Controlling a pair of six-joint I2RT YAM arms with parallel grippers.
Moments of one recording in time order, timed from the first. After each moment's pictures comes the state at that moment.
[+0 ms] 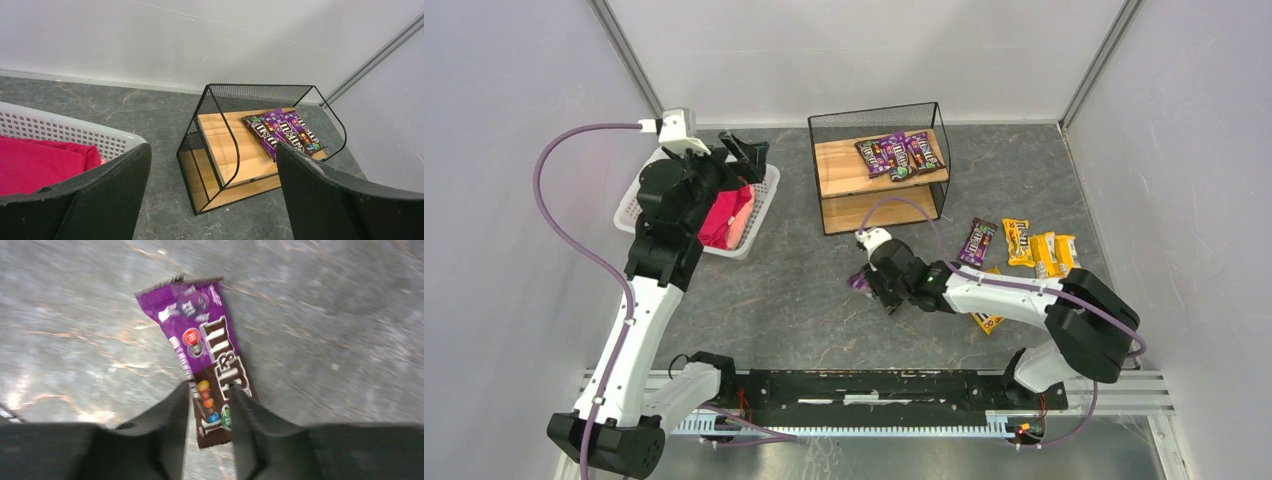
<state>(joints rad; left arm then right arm) -0.20 0.95 1.11 -0.15 0.03 -0.36 0.95 1.47 0.79 -0.21 0.18 0.29</state>
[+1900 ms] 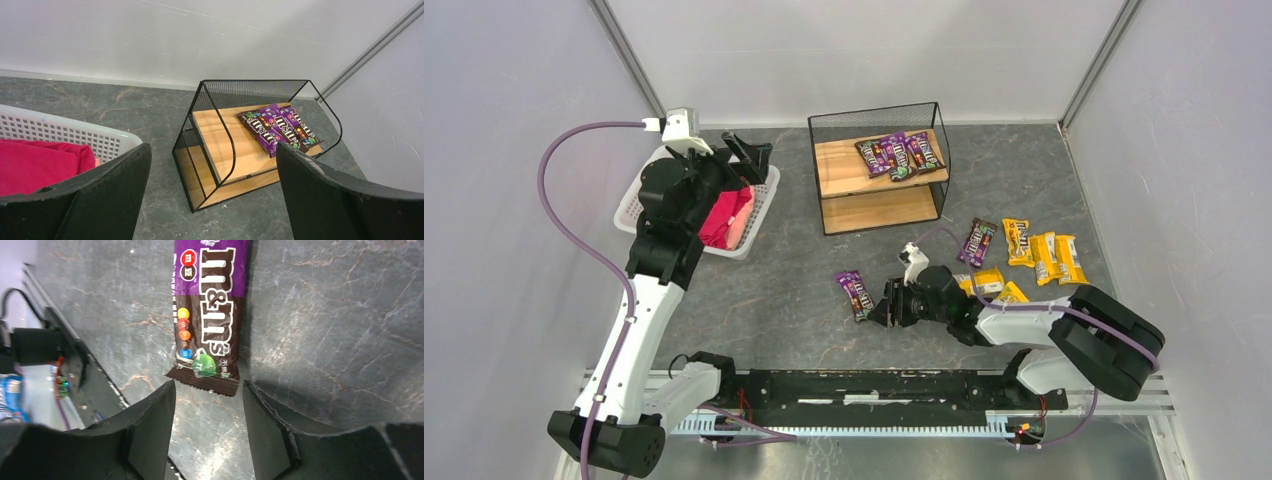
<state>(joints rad) -0.20 0.96 1.11 -0.15 0.06 -0.36 0.87 1.36 0.30 0.52 -0.18 0.76</state>
